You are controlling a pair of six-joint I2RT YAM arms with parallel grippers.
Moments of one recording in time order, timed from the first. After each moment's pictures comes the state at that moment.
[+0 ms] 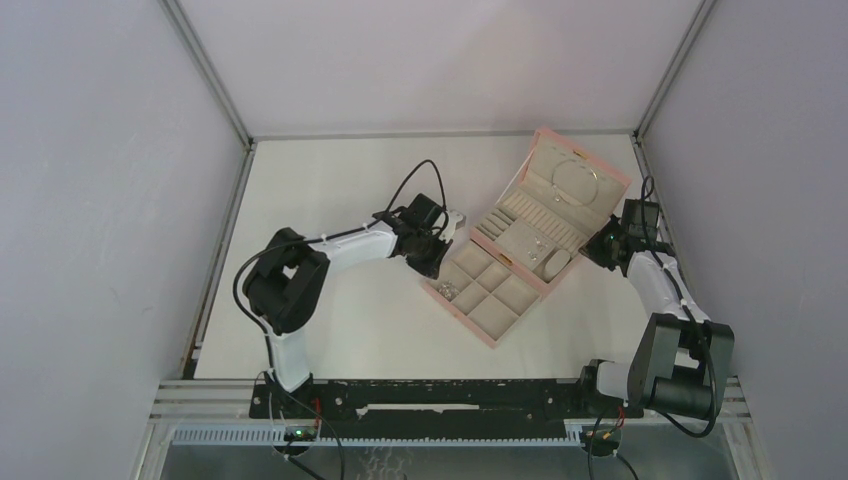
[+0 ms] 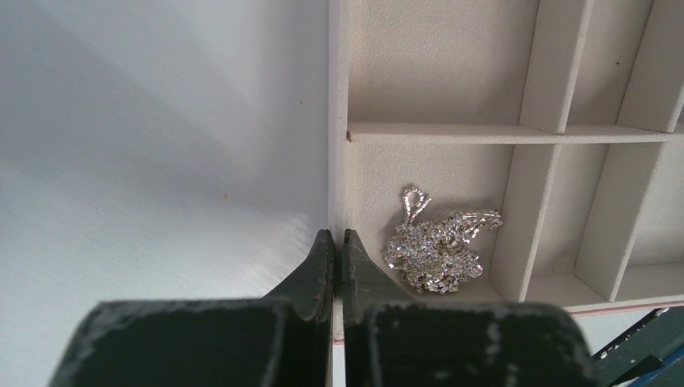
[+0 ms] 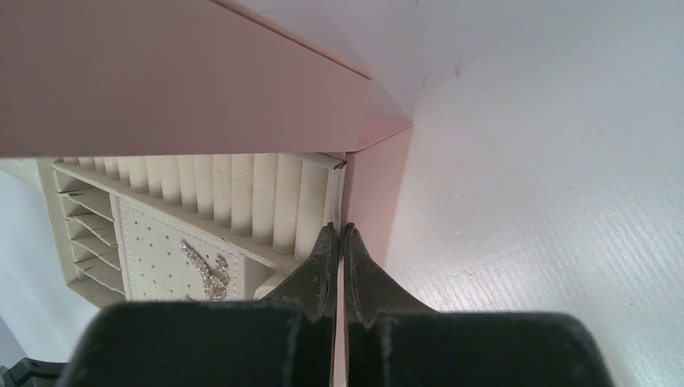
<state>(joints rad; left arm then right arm) -0.71 1.88 1.25 -0.46 0.21 -0.06 -0.21 1.28 0.76 -0.39 -0.16 0.60</state>
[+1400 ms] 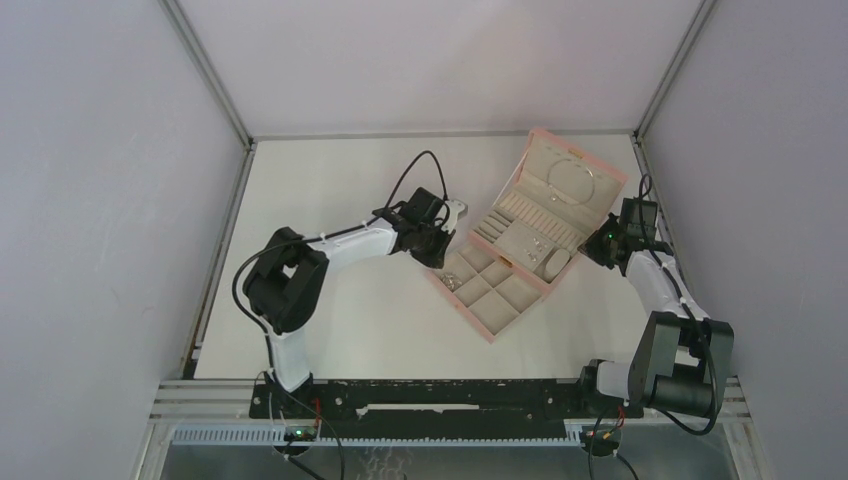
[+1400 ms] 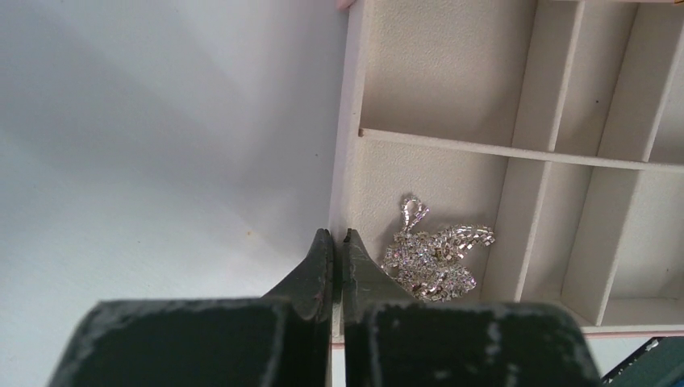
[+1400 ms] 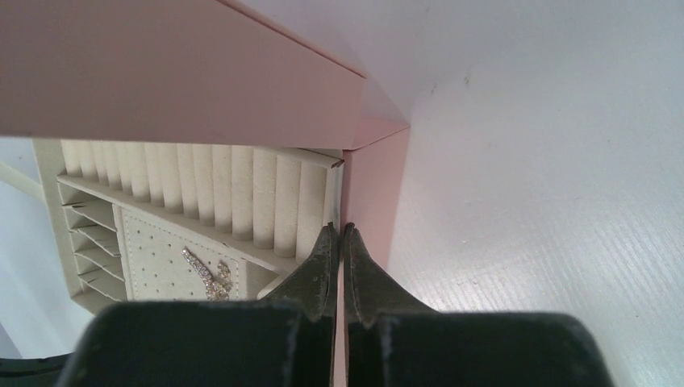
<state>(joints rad) -0.71 1.88 1.28 -0.40 0.20 -0.08 -0.19 1.29 0.76 -0.37 -0.16 0.59</state>
